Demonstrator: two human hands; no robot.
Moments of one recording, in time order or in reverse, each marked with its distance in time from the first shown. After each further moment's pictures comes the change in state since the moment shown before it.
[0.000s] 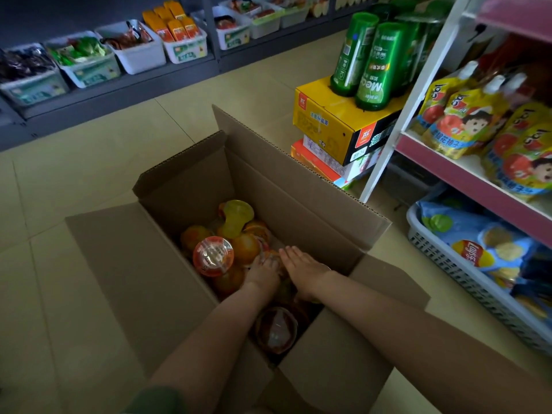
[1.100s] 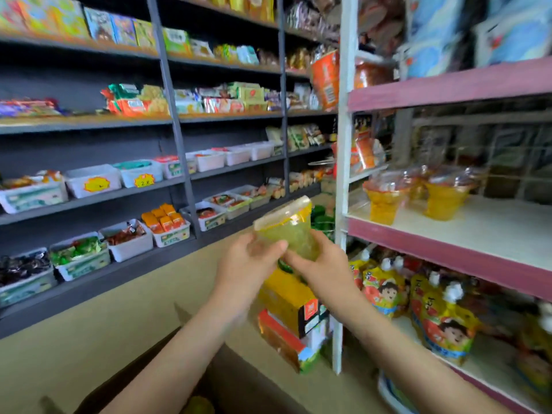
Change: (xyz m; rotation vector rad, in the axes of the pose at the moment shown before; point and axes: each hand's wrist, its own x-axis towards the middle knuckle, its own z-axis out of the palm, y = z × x) left_hand -0.135 -0.050 -0.344 -1.627 1.097 0.190; right_hand -0.180 0.079 -0.275 1.023 1.290 -0.134
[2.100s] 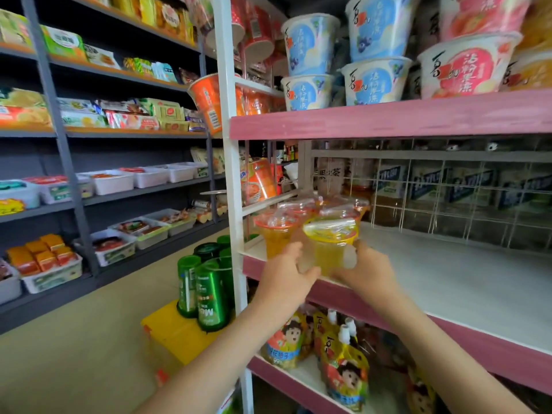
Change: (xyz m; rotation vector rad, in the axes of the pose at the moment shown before) left_hand 0.057 0.024 0.231 0.347 -0.320 0.227; right_hand 0.054 0.058 -0.225 -0.749 0.220 0.308
